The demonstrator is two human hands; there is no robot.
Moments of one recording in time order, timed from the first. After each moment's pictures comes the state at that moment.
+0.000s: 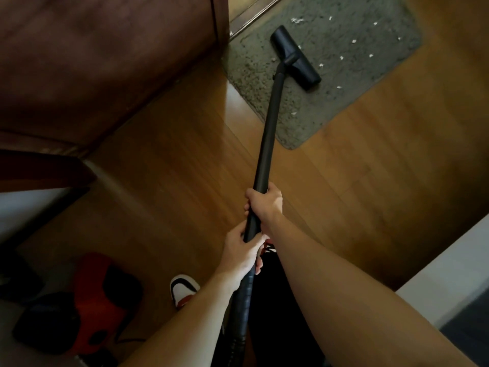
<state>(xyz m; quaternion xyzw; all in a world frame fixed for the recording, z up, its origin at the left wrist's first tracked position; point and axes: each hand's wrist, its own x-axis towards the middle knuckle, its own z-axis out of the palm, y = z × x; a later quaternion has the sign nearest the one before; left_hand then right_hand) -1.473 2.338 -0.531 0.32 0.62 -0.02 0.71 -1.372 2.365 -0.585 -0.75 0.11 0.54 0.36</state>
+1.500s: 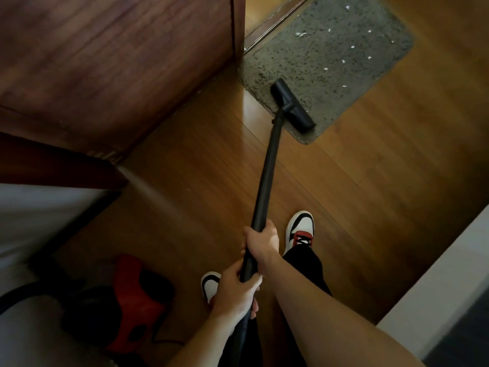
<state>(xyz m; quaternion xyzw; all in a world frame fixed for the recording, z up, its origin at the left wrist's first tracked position) -1.632 2.280 -0.504 0.36 0.63 -0.09 0.69 -1.528 2.293 -0.558 -0.76 0.12 0.54 0.35</state>
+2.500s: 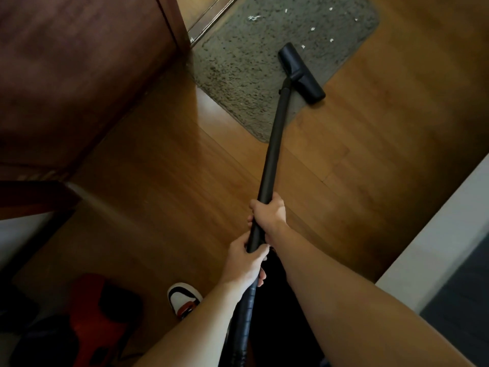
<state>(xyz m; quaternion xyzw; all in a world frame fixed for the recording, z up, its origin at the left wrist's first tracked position) -1.453 2.283 -0.533 0.36 0.59 -0.11 0.71 -1.343 2.291 -0.579 -0.75 0.15 0.53 0.36</state>
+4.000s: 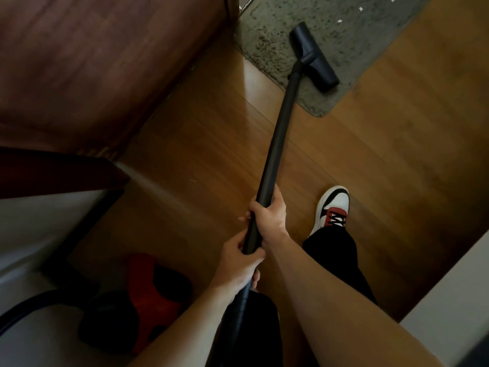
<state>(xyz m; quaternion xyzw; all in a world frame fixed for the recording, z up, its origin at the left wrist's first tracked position) -1.627 2.337 -0.553 0.37 0.59 -0.09 0.71 -1.524 2.329 -0.611 -0.70 0.12 0.51 0.49</state>
